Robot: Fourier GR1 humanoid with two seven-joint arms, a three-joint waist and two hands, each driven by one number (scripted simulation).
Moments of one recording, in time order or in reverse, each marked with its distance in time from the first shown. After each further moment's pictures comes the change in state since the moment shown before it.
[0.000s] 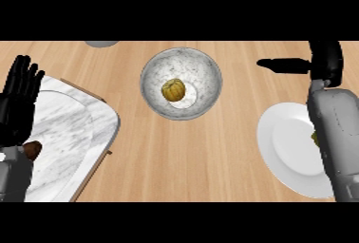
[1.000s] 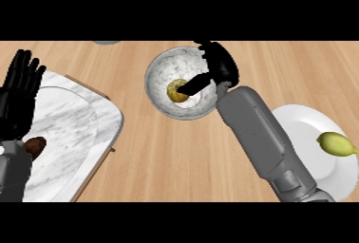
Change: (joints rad) left arm -0.040 0.020 0.000 0.040 0.027 -0.024 -0.010; right arm -0.184 0.258 0.389 0.096 0.281 0.082 0.331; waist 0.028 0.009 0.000
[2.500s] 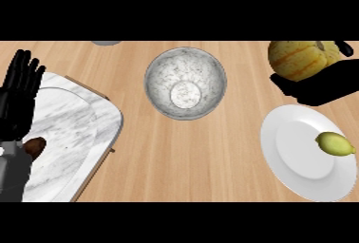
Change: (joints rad) left arm 0.008 0.009 -0.017 -0.020 0.011 0.025 0.020; right arm 0.085 -0.490 -0.109 -0.868 -0.307 0.620 0.367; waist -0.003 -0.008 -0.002
